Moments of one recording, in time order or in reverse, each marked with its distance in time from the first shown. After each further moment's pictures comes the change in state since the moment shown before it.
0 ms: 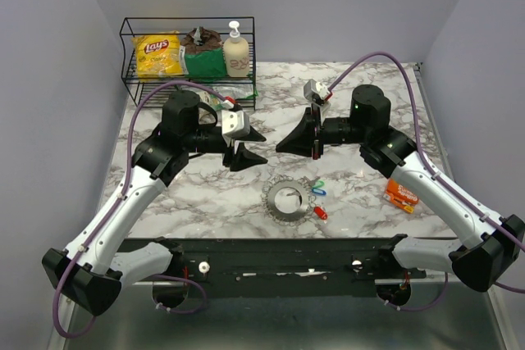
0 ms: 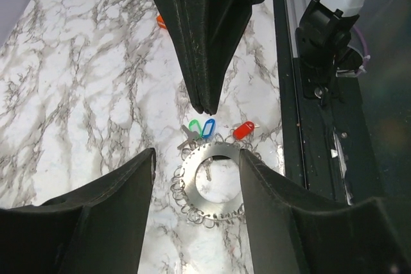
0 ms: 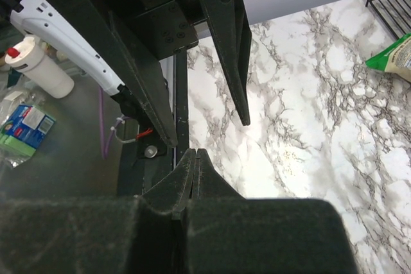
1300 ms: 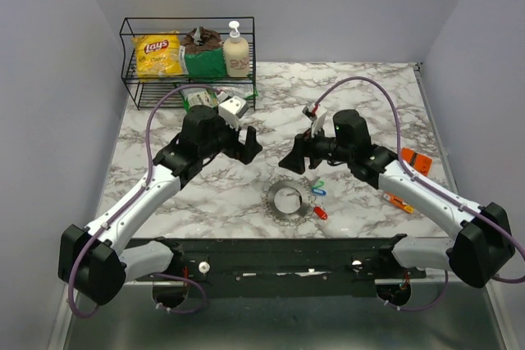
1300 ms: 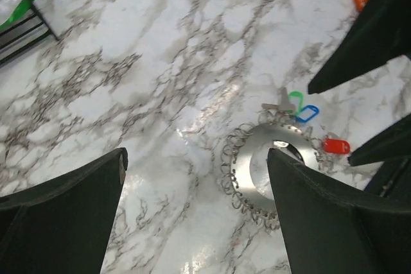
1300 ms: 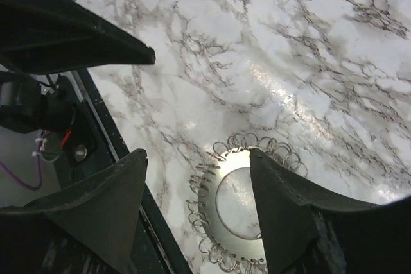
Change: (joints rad) left arm 0.000 0.078 -0.221 0.203 -0.629 -0.411; right arm -0.009 0.031 -0.256 0.006 0.420 0.131
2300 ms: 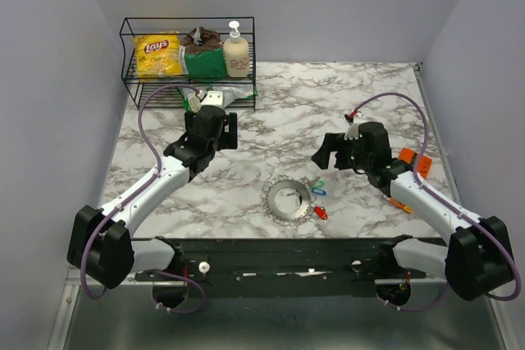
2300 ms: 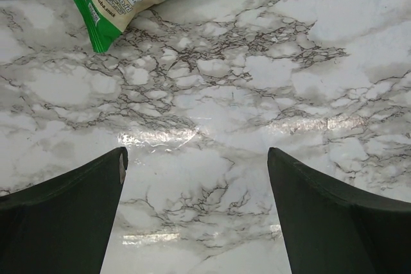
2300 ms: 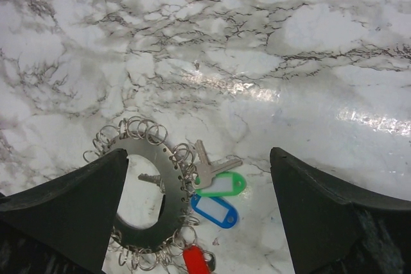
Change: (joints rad) left arm 0.000 0.112 -0.011 -0.063 -0.724 -0.209; right arm -0.254 -0.076 -0.247 0.030 0.269 0.096
